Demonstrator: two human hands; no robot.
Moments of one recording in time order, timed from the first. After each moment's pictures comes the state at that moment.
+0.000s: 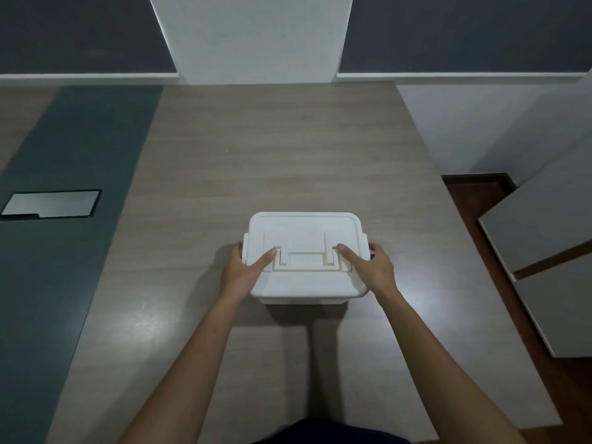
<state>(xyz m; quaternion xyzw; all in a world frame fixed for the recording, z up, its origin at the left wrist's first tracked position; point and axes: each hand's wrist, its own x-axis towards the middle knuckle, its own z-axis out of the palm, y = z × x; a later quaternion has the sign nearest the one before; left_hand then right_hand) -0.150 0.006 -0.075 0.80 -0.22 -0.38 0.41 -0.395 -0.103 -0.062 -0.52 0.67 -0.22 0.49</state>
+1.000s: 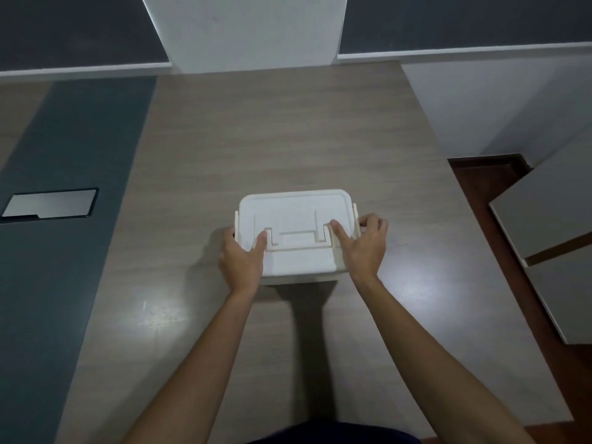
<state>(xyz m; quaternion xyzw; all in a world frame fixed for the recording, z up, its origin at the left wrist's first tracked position) -0.176 -0.020 -0.056 0.86 -0.21 -0.15 0.44 -0.357 -0.119 -0.072 -0.62 0.65 -0.36 0.25</state>
